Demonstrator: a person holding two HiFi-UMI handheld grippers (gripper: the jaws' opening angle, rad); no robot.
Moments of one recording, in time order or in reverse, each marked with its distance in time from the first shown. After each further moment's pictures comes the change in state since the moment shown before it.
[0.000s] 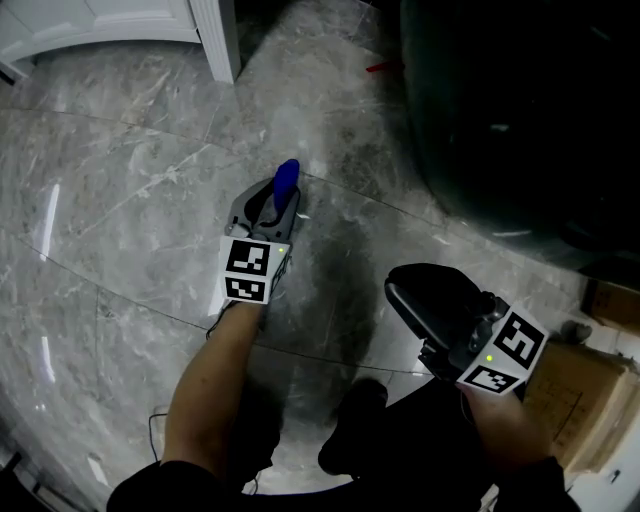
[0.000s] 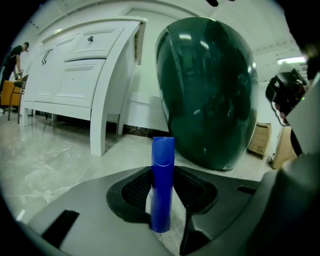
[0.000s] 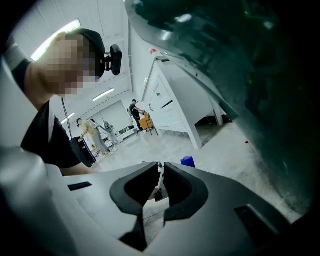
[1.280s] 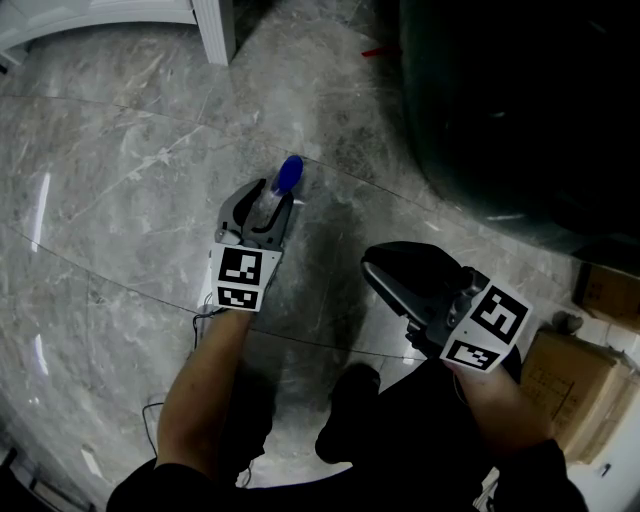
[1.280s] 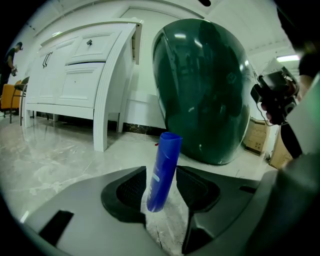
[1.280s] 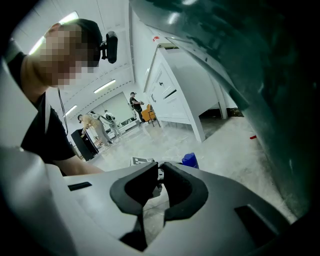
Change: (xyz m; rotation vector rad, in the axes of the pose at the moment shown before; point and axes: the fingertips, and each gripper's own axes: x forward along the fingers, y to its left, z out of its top) left arm -0.033 -0.016 -0.016 0.013 0.027 0.004; right arm 0.023 0.001 -0.018 -0.044 0.115 0.010
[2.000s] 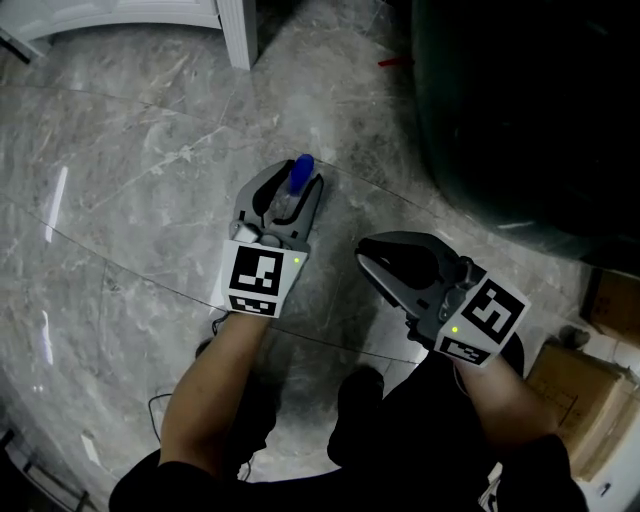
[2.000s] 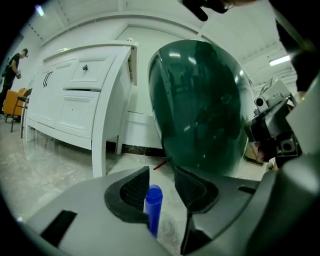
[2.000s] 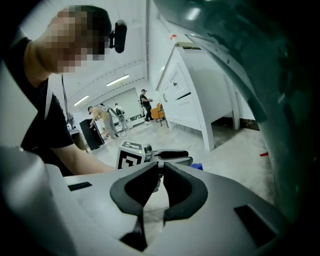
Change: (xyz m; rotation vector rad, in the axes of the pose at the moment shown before) left arm -0.029 -0.015 0.097 0.025 -0.171 0.017; right arm 0.016 0.018 0.019 -0.159 0.007 0.059
